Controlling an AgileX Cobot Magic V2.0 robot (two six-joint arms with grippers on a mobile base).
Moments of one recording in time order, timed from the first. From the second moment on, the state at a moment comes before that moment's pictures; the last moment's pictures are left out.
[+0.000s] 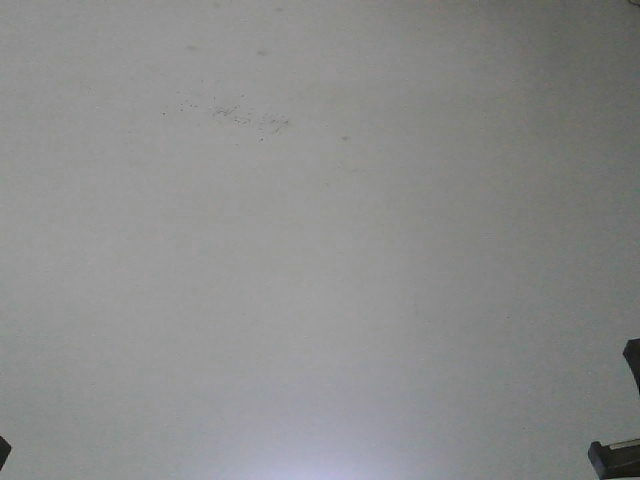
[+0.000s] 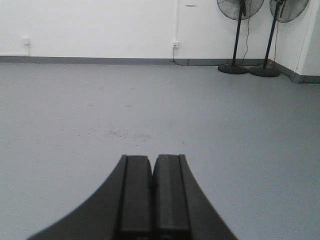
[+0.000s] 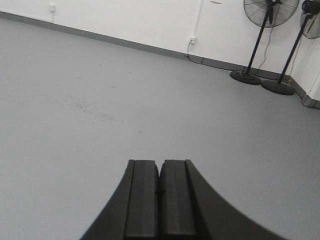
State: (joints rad) left arm -0.08 -0.01 0.03 -0.11 0.16 0.08; right arm 0.08 -0.01 0.03 0.01 0.22 -0.19
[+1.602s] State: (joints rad) left arm -0.08 -0.01 0.03 -0.11 0.16 0.08; right arm 0.08 -0.01 0.03 0.01 0.22 -0.19
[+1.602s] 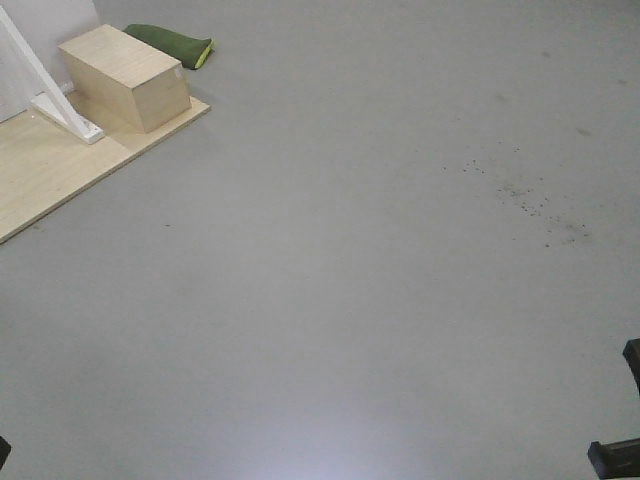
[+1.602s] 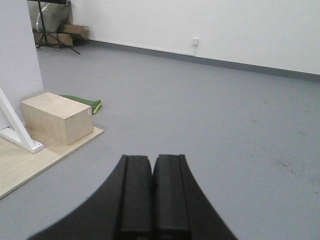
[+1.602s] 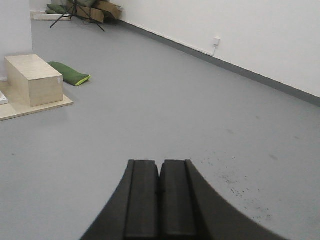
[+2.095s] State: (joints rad) left arm -0.08 -0.01 0.03 -0.11 0.16 0.08; right arm 0.08 -0.01 0.03 0.01 0.22 -0.19
